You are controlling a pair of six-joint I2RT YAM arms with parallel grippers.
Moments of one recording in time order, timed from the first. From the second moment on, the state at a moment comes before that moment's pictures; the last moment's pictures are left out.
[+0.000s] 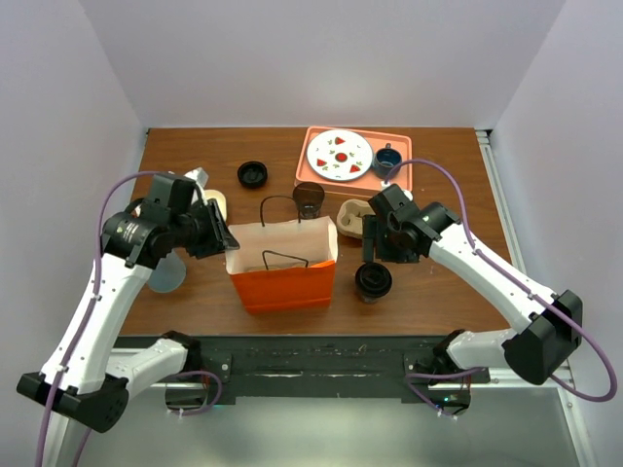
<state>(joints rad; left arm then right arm) -0.35 1.03 1.33 -1.20 0.14 -0.65 0.64 1.31 1.18 -1.03 0.21 0.63</state>
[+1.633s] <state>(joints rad) -0.35 1.01 1.25 -1.05 0.26 -0.63 0.65 1.26 1.06 -0.96 0.11 0.60</state>
